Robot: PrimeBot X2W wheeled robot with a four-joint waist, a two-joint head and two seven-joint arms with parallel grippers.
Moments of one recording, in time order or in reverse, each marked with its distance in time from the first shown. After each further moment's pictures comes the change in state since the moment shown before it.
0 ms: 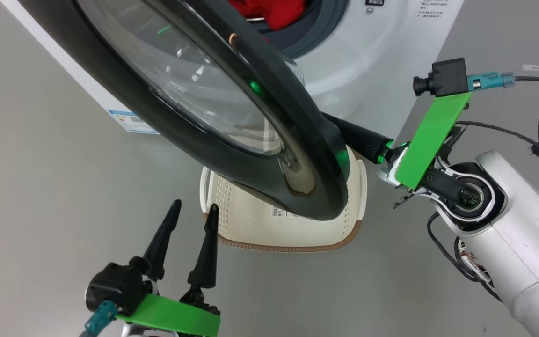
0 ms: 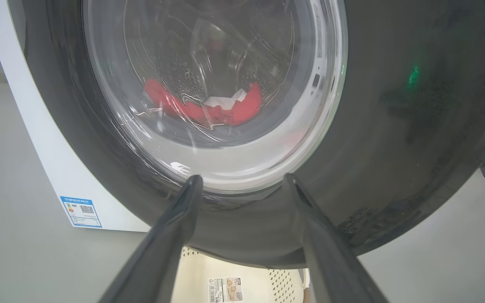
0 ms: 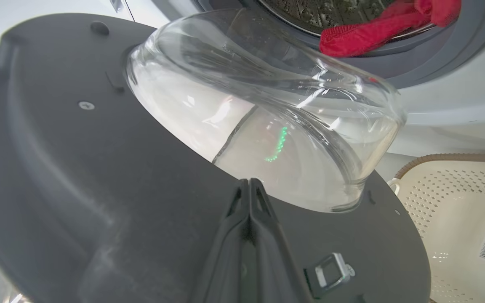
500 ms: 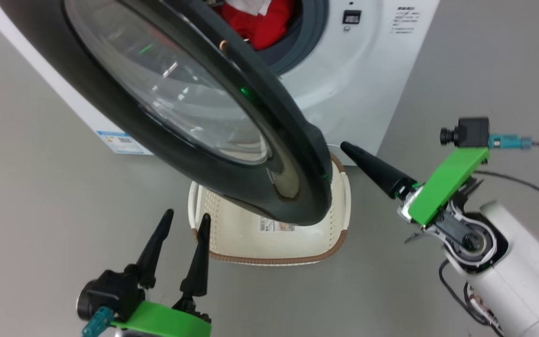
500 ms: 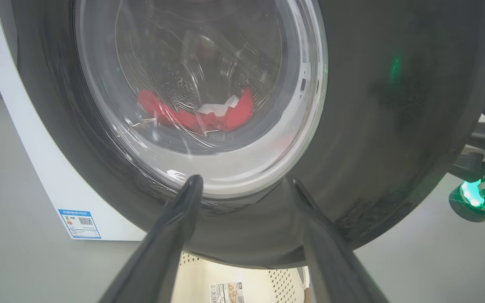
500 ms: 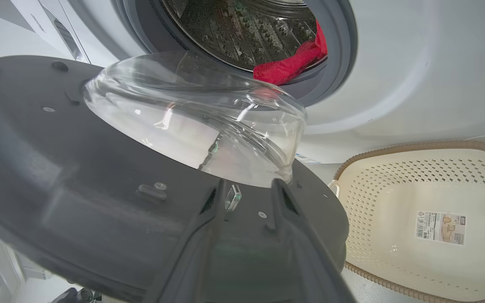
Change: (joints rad) left arm 0.015 0.000 0.037 0.025 0.045 -0.026 0.000; right arm 0.150 -0.029 -0.012 0.040 -0.033 0.000 -0.174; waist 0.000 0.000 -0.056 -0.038
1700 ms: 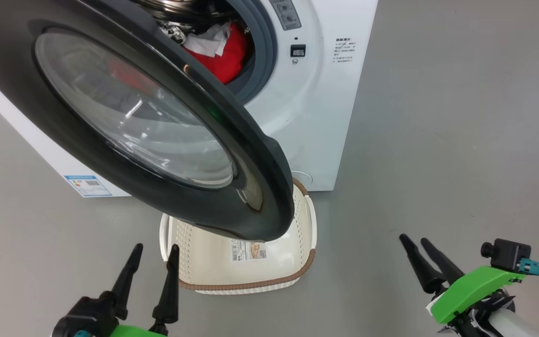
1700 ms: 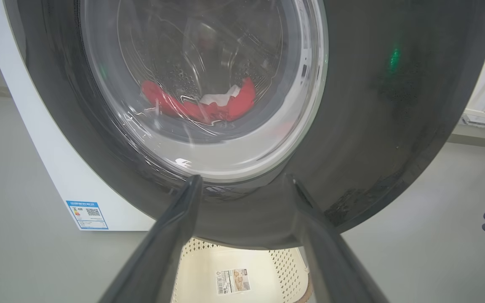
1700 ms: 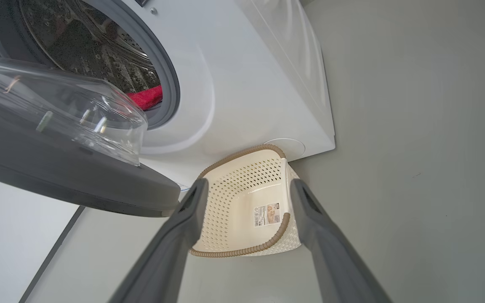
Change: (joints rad) left arm 0.102 0.001 0.122 0.069 0.042 -0.035 0.000; right arm 0.301 -0.064 0.103 0.207 -0.227 0.000 -0.481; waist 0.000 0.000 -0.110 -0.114
